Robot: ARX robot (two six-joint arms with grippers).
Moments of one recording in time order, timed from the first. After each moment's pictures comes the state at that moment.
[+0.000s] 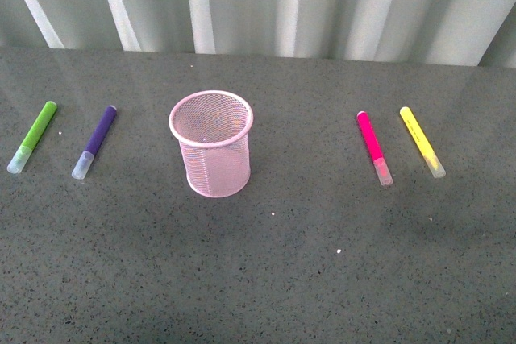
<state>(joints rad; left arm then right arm) 0.00 0.00 0.02 0.00 0.00 0.00 0.00 0.00 0.02 0.00 0.00 0.00</state>
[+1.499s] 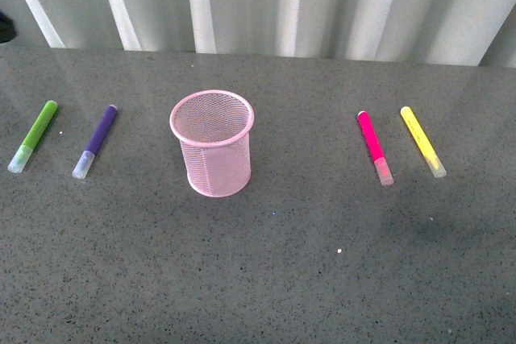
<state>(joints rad) -0.09 1.28 0.62 0.09 -0.02 -0.17 0.00 0.00 0.02 0.00 0.00 0.00</state>
